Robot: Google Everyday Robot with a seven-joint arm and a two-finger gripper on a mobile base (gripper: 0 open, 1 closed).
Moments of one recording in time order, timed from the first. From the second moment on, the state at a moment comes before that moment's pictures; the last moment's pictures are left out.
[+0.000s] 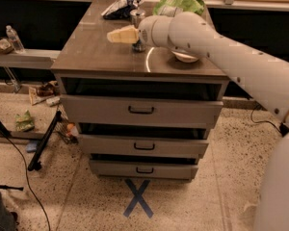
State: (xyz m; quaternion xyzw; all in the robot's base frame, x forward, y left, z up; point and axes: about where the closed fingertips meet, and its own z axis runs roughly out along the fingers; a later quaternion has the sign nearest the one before) arm 0.801 0.039 0.919 -0.27 0.74 0.22 0.58
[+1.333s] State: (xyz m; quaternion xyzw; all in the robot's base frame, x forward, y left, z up) arm 0.840 0.057 0.889 -0.33 0.74 0.22 0.55
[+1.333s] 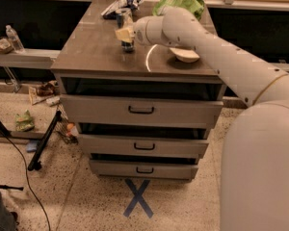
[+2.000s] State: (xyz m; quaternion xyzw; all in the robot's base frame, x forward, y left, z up) arm 0.857 0.044 0.915 -0.44 0.74 0.17 0.48
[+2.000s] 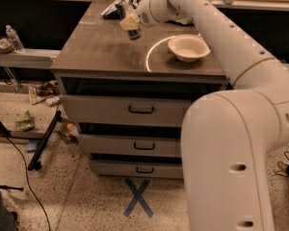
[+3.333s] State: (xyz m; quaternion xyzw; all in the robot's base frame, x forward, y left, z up) arm 0.776 0.009 0.857 -0.66 0.71 0.08 0.22
